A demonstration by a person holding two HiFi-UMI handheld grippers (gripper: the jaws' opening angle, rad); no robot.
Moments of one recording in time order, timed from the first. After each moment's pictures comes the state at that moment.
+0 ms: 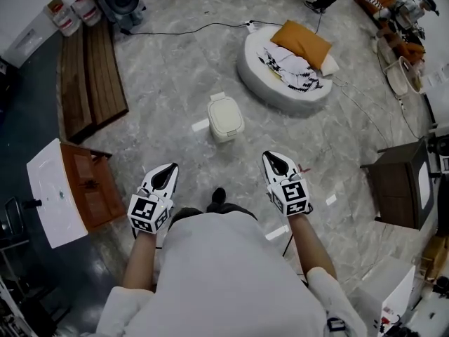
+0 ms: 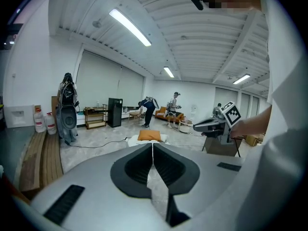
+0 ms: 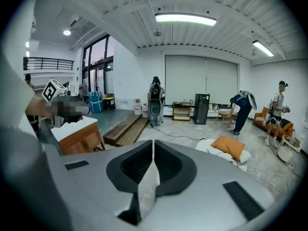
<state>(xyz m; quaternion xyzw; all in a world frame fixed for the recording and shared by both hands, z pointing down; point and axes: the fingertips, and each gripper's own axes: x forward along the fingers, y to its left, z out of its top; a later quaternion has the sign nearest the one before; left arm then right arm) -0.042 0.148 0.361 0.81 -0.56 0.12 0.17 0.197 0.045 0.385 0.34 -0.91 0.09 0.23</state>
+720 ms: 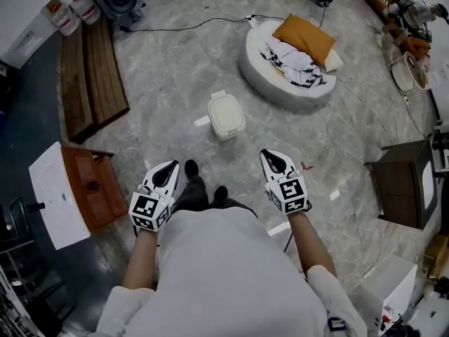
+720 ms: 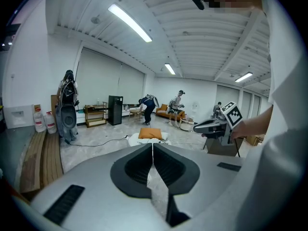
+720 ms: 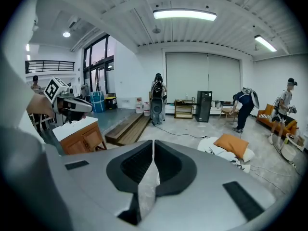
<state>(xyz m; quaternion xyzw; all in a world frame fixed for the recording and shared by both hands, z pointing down) -0.039 0.119 0.367 0.80 -0.56 0.13 0.18 0.191 0.025 0.400 0.33 -0.91 0.10 0.24</state>
